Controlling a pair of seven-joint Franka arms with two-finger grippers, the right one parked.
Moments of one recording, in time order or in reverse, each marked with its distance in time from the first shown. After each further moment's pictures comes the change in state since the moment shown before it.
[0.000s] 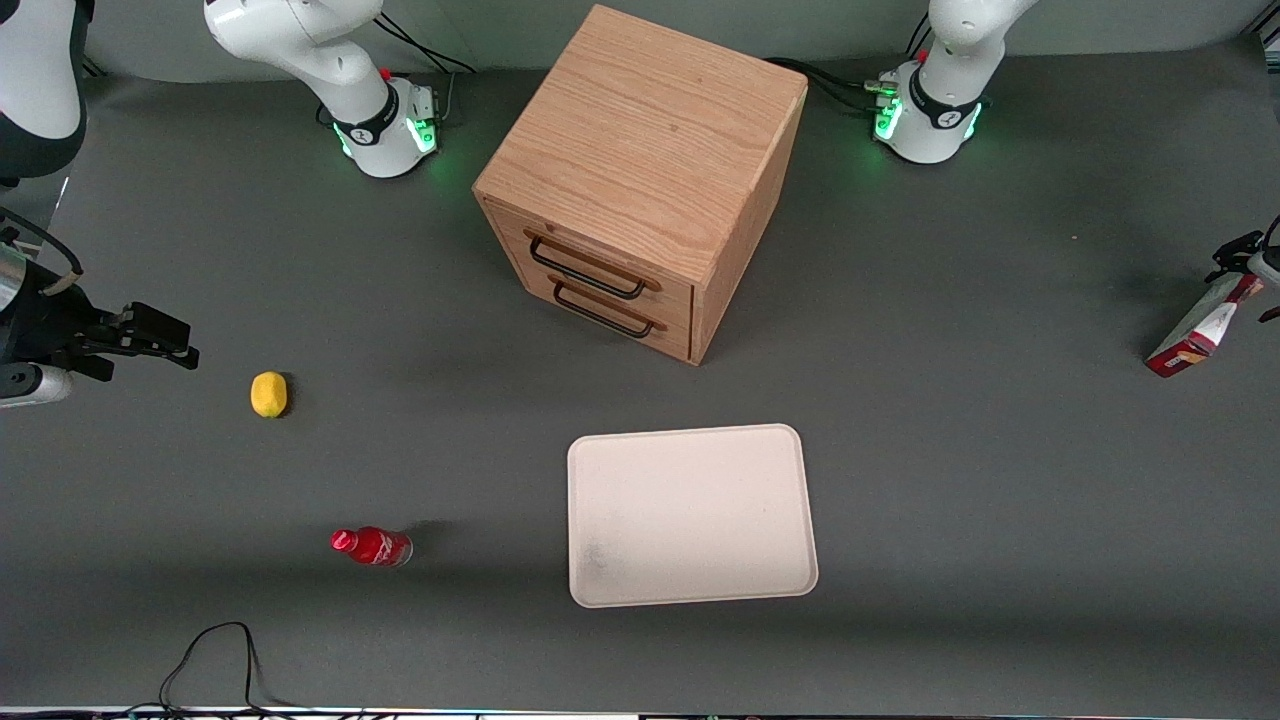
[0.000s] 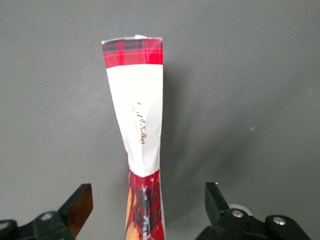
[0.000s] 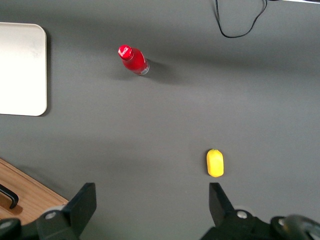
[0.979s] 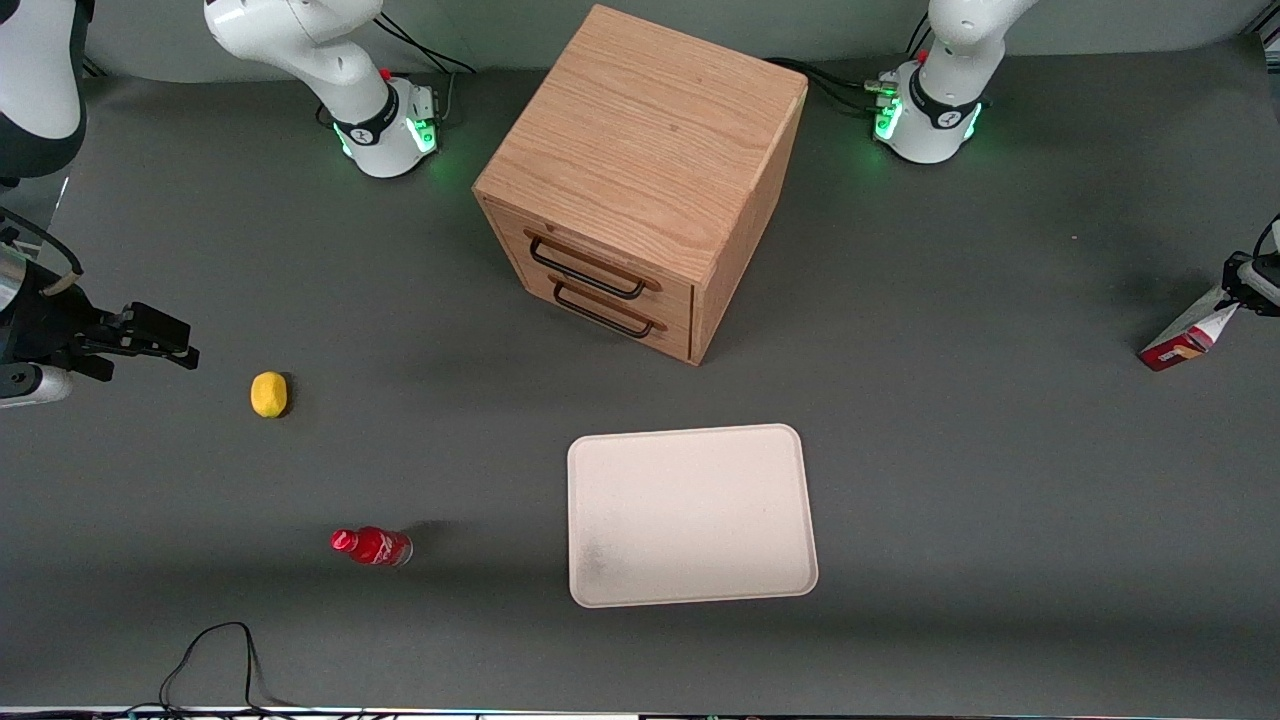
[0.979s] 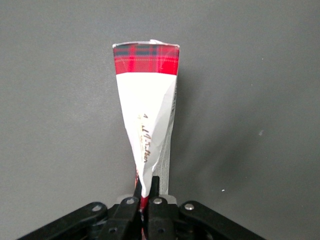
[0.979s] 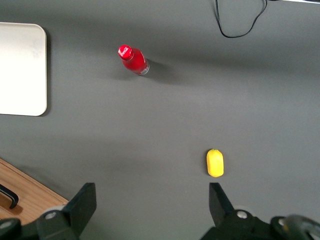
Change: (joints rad) arm -0.008 0.016 -0.003 0.006 -0.001 0.022 0.003
